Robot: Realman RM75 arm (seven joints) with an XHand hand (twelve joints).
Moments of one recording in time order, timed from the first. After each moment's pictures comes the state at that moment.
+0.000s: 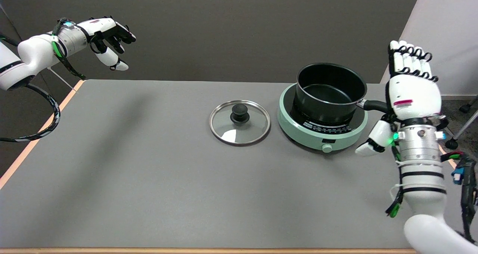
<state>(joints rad) -0.43 -0.95 -1.70 1.86 1.35 1.05 -0.77</state>
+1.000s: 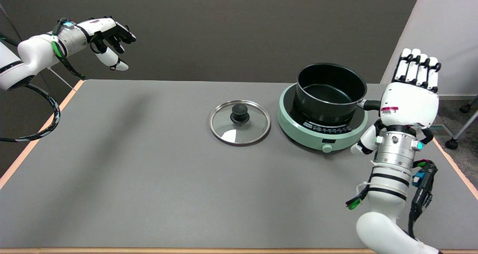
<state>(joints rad) -0.22 -1.15 -1.87 1.71 1.30 1.29 -1.15</state>
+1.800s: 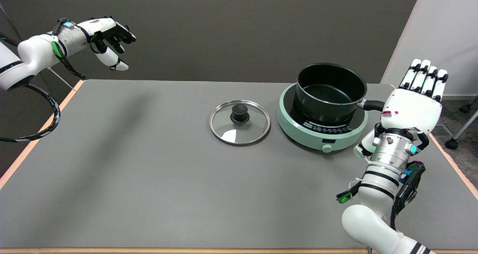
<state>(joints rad) -0.12 -1.20 -1.90 1.59 1.35 1.41 -1.24</state>
